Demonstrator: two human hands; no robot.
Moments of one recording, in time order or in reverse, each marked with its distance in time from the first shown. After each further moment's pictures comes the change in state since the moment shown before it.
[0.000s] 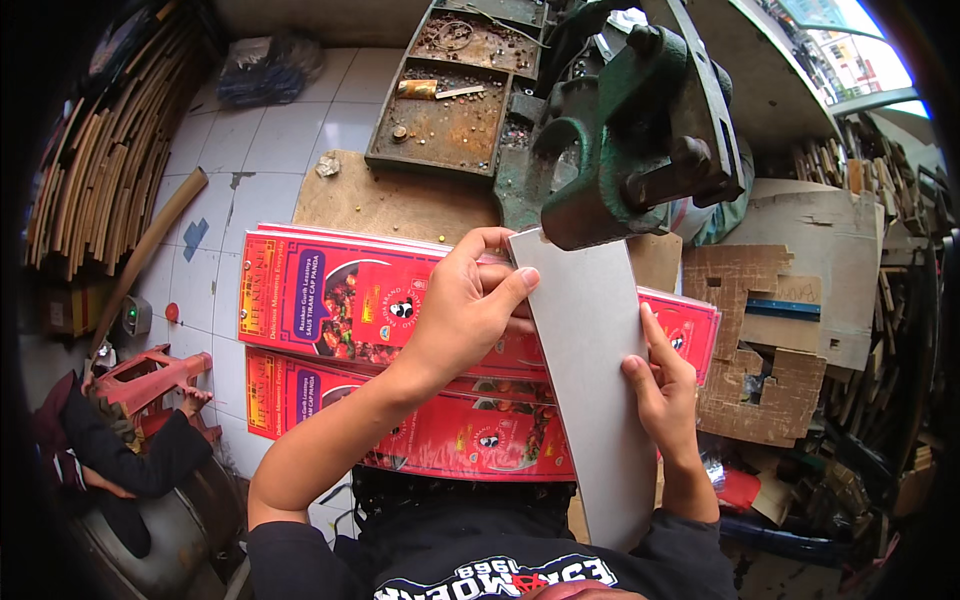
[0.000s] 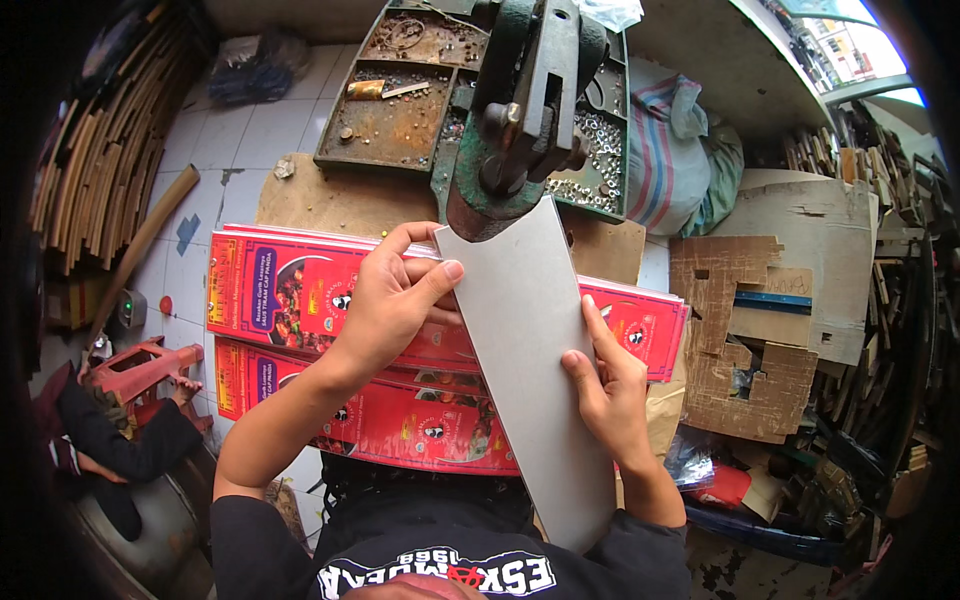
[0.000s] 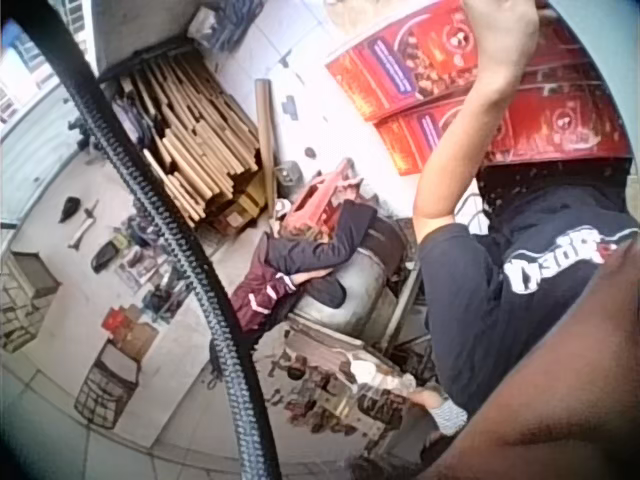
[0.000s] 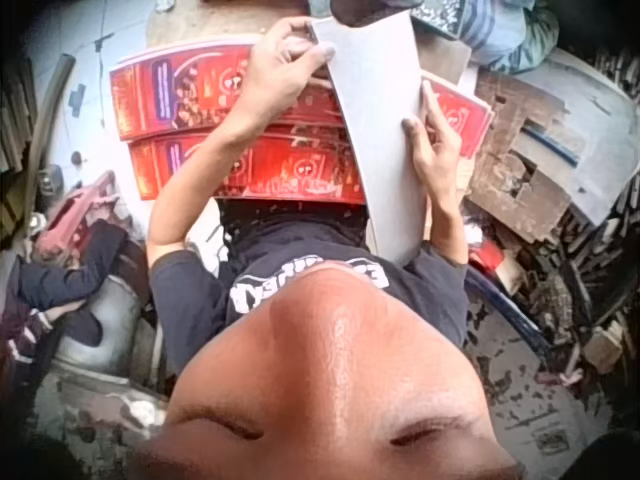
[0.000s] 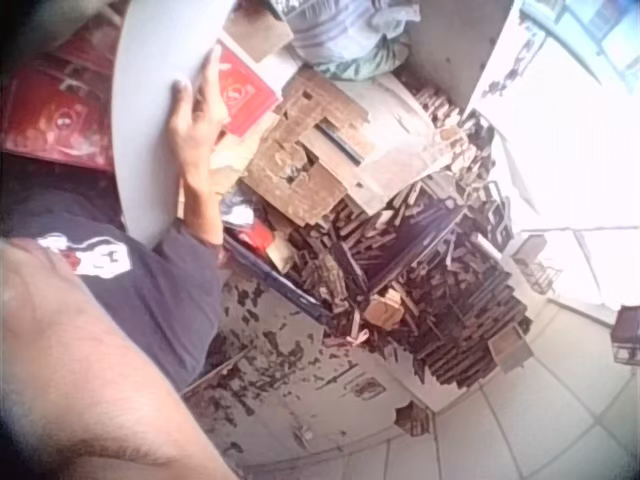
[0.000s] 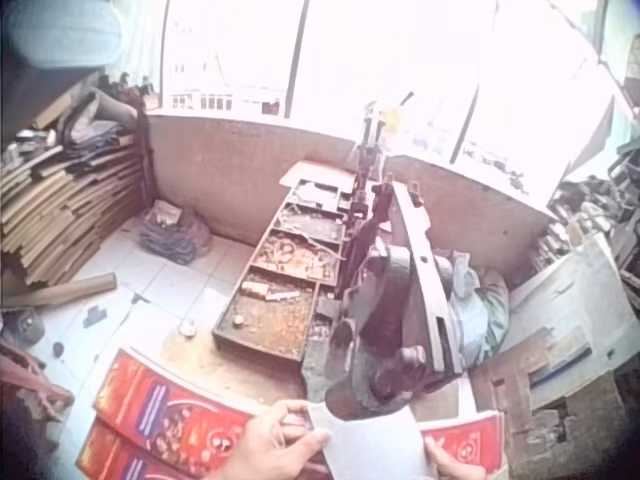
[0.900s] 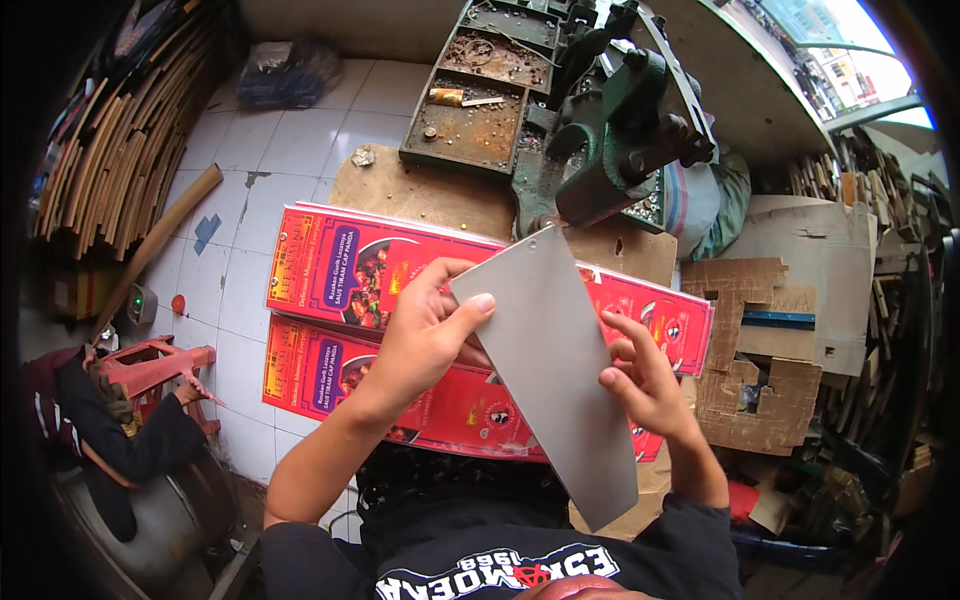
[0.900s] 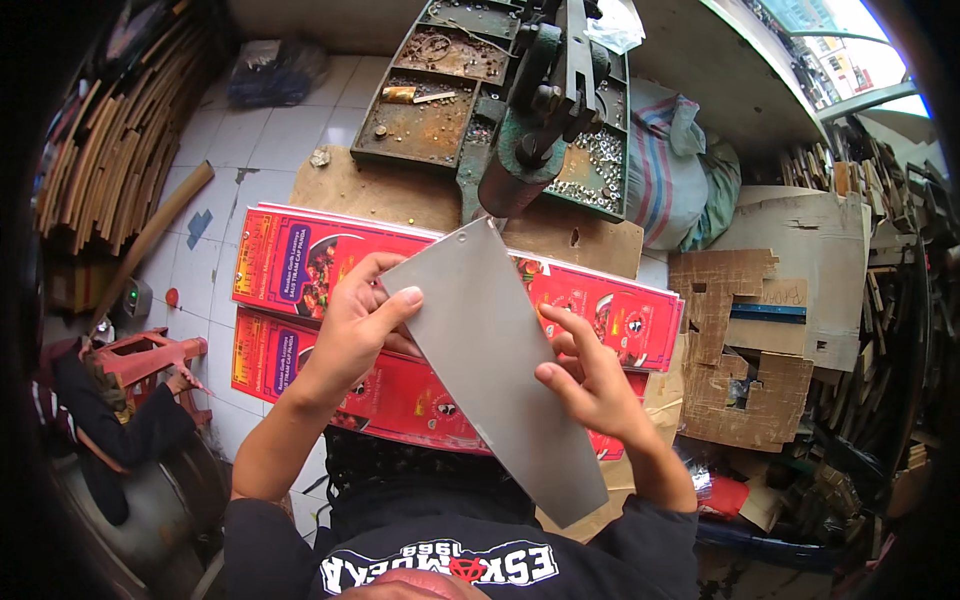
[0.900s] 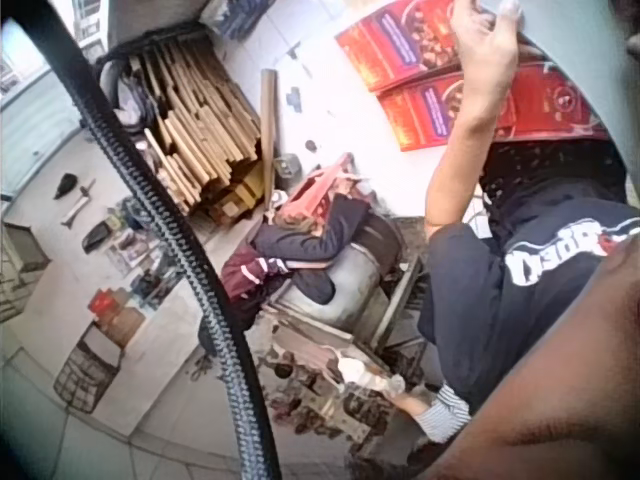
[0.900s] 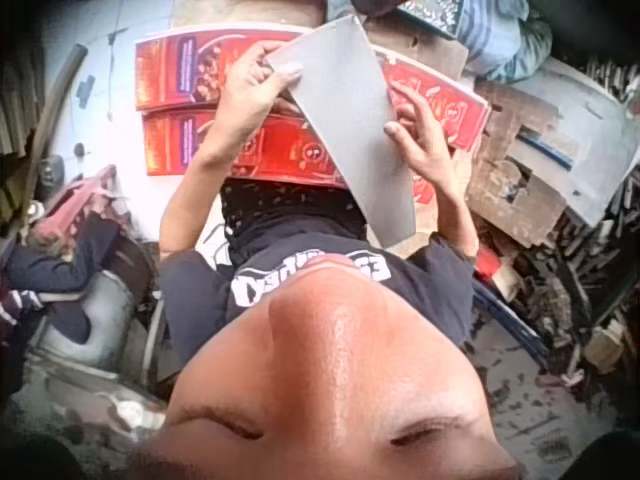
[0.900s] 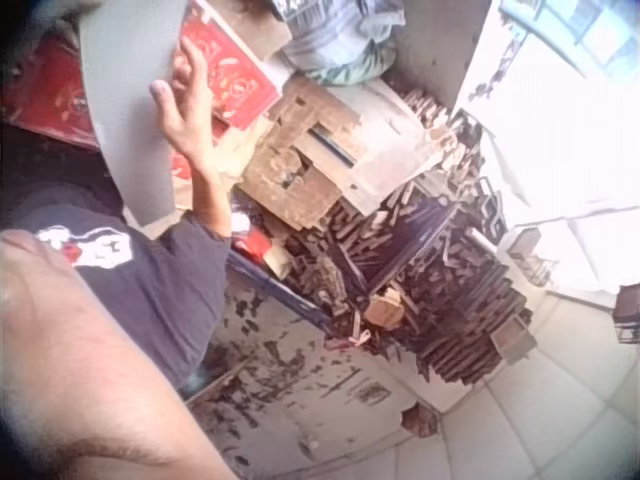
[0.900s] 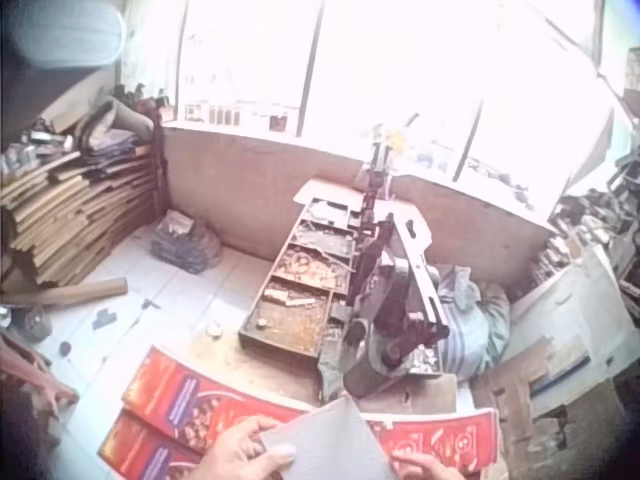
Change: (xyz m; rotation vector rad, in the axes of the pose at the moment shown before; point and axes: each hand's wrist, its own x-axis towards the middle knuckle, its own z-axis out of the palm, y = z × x) left_hand -0.068 0.017 -0.023 0.018 0.035 -0.033; right_hand -0.011 -0.005 -0.002 0.149 -0.417 -0.079
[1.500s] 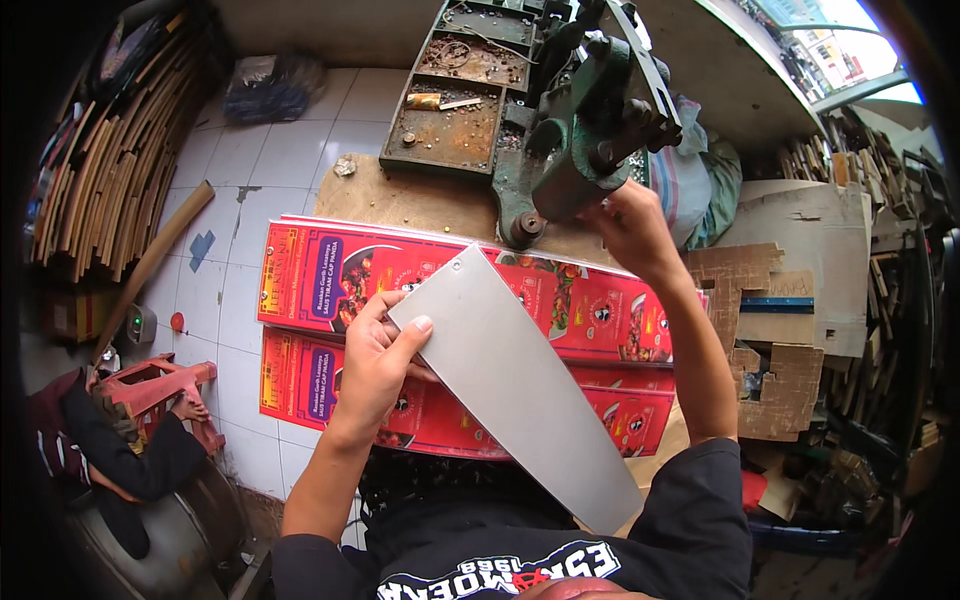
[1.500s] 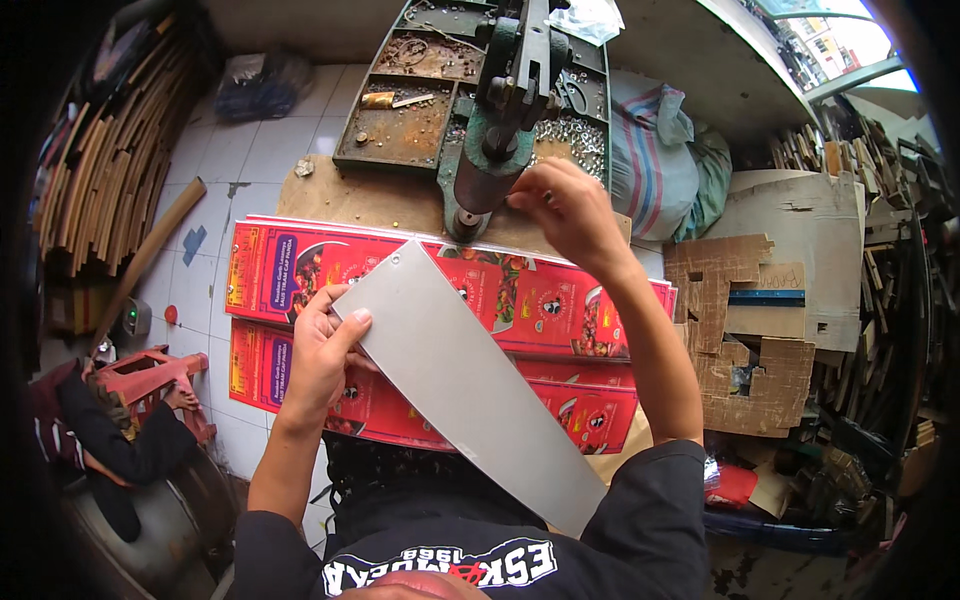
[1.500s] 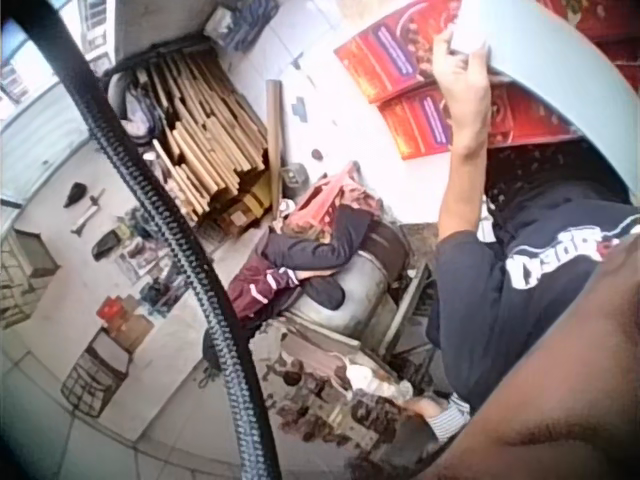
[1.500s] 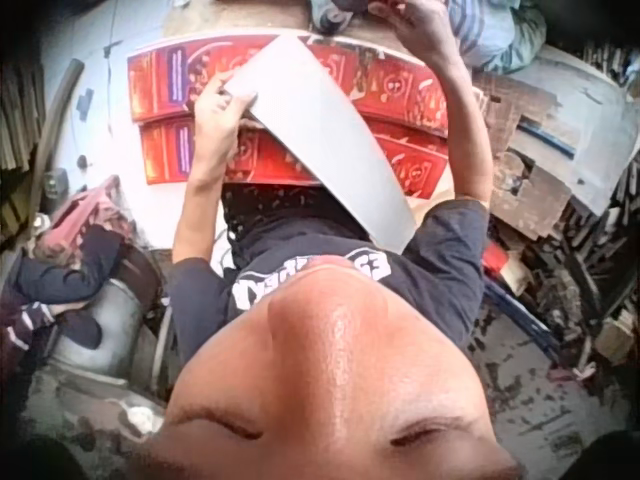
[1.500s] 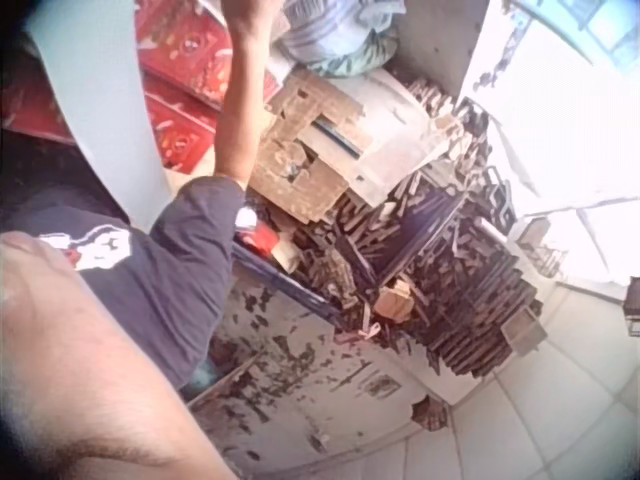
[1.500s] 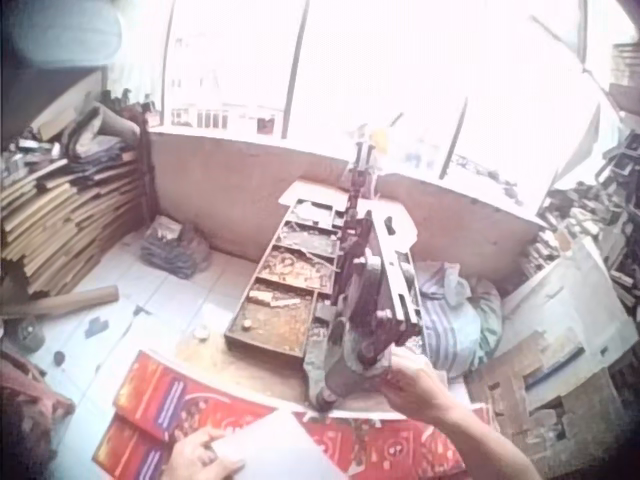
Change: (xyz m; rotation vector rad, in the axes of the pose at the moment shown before) left_hand -0.025 -0.029 -0.032 -0.011 0.226 0.065; right_hand 0.152 -0.023 -0.047 -0.615 0.252 -0.475
